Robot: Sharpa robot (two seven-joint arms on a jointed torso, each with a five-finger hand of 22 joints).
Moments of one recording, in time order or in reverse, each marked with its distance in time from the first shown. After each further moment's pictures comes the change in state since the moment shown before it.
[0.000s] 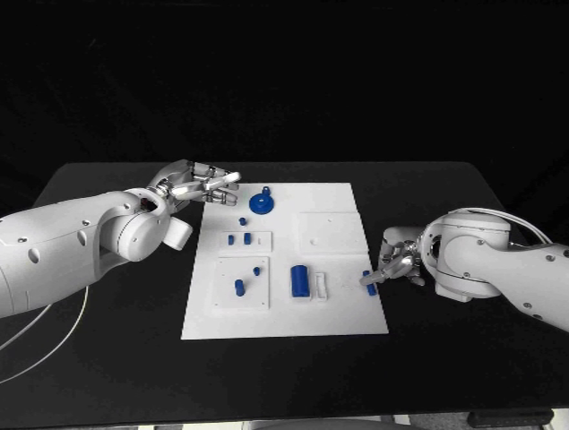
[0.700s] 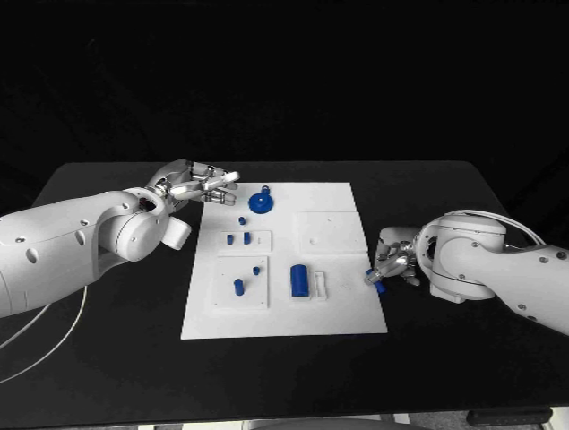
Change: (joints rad) left arm 0.000 -0.002 0.000 0.000 -0.002 0.000 -0.001; left_hand 0.000 0.000 0.000 0.000 0.000 0.000 0.000 0.000 0.000 0.000 0.000 0.000 0.000 0.000 0.000 0.000 0.000 0.000 0.000 0.000 0.000 0.000; right arm -0.011 0.010 -0.001 -0.006 0.010 -0.041 0.005; right_hand -0.049 0.134 0.221 -0.325 0.392 0.011 0.002 -0.005 0.190 -0.004 -0.003 0.000 -0.003 -0.001 0.002 0.000 -0.008 0.000 0.000 0.000 0.000 0.013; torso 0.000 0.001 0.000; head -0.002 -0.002
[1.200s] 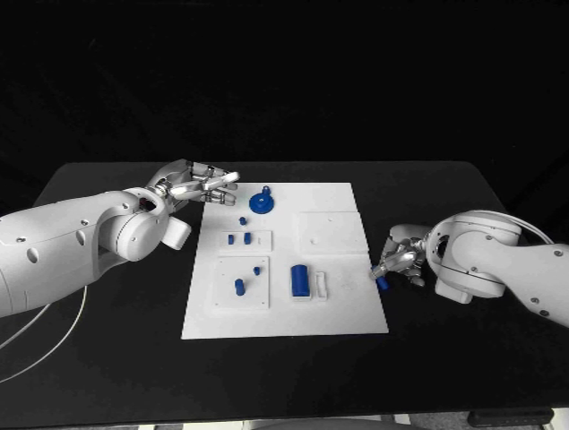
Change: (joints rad) left arm 0.000 -0.001 0.000 -0.003 -0.002 0.000 -0.002; left_hand 0.000 0.000 0.000 0.000 0.000 0.000 0.000 0.000 0.000 0.000 0.000 0.000 0.000 0.000 0.000 0.000 0.000 0.000 0.000 0.000 0.000 0.000; right arm -0.014 -0.030 0.042 -0.015 0.111 -0.049 0.002; right_hand -0.037 0.010 0.086 -0.099 -0.009 0.012 -0.004 -0.011 -0.181 -0.006 0.001 0.000 -0.002 0.000 0.000 0.000 -0.002 0.000 0.000 0.000 0.000 0.008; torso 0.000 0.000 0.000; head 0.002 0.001
